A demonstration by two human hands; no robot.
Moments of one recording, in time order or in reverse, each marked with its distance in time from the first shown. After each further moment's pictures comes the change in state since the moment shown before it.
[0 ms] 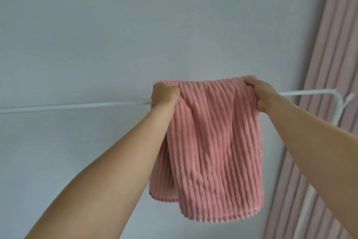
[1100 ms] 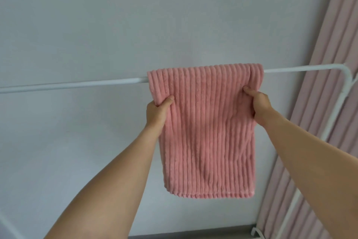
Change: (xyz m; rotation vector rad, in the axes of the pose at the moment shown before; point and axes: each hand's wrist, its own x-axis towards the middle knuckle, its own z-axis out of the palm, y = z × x) left_hand -0.043 -0.121 0.045 -0.394 -0.088 -0.065; right_hand 0.018 0.111 -0.049 0.003 0.043 0.042
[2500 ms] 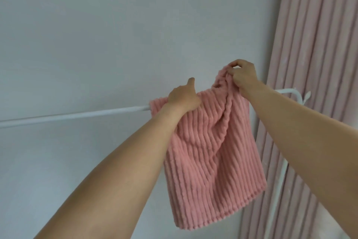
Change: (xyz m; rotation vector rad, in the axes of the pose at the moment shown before) left_hand 0.017 0.121 0.162 1.048 -0.498 0.522; right_hand 0.007 -0.154 0.007 -0.158 0.150 -0.505
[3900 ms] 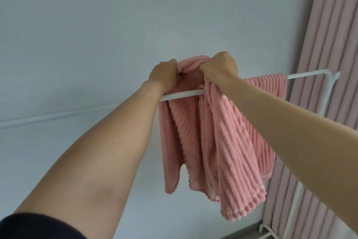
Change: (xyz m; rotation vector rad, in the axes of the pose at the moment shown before) left_hand -0.063 -0.257 -0.159 0.111 0.167 0.138; right_hand -0.207 -0.108 0.261 -0.541 -0.030 -0.038
